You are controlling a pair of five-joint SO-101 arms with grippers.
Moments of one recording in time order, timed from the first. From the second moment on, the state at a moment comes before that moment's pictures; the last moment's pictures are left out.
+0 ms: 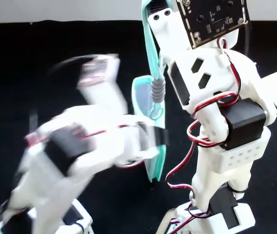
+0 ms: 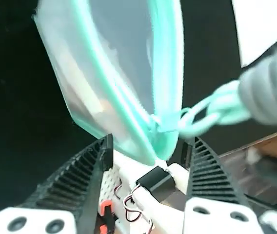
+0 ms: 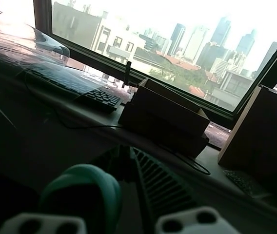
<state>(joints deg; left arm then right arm) 42.2 -30.5 -8.3 94.2 17.6 -25.0 -9.8 -55.0 60.4 21.5</state>
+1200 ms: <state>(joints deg) 37.9 -28.2 -10.6 94.1 10.3 -25.0 -9.8 -55.0 60.4 21.5</state>
